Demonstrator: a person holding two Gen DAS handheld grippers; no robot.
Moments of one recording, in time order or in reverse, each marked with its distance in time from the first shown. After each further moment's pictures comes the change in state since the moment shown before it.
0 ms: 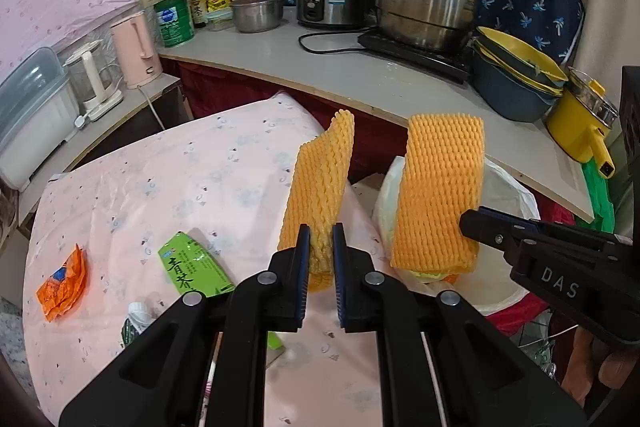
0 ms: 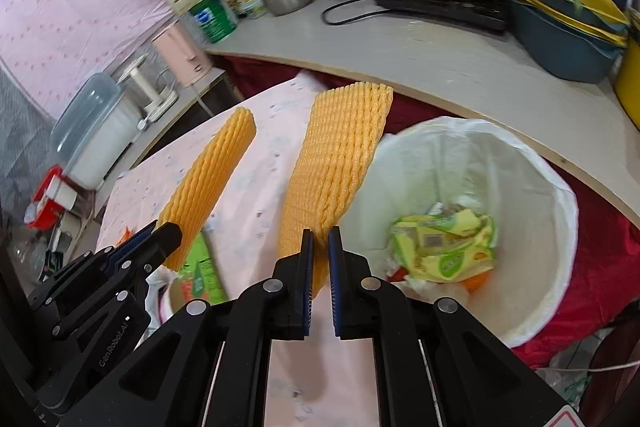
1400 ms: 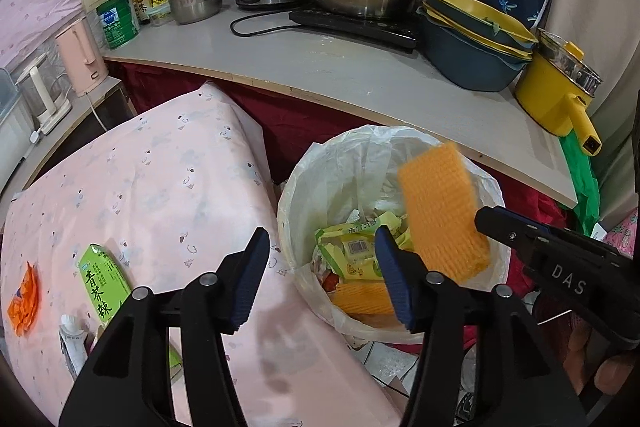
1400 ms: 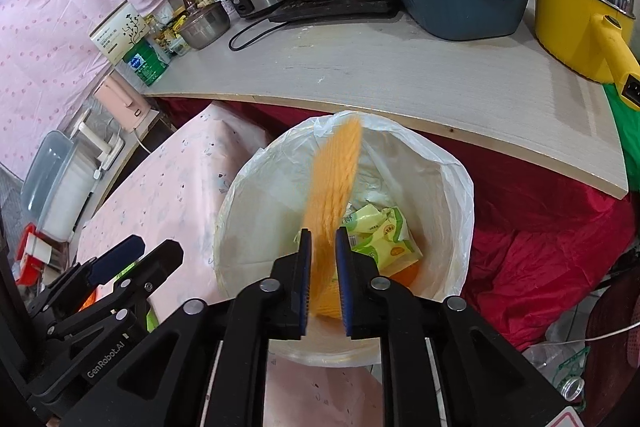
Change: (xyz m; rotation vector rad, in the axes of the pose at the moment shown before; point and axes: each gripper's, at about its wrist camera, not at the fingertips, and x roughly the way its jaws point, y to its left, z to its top) left arm 0.046 -0.080 0.007 0.065 0.067 -0.080; right arm -0.012 -0.103 -0.009 0.179 -0.055 -0.096
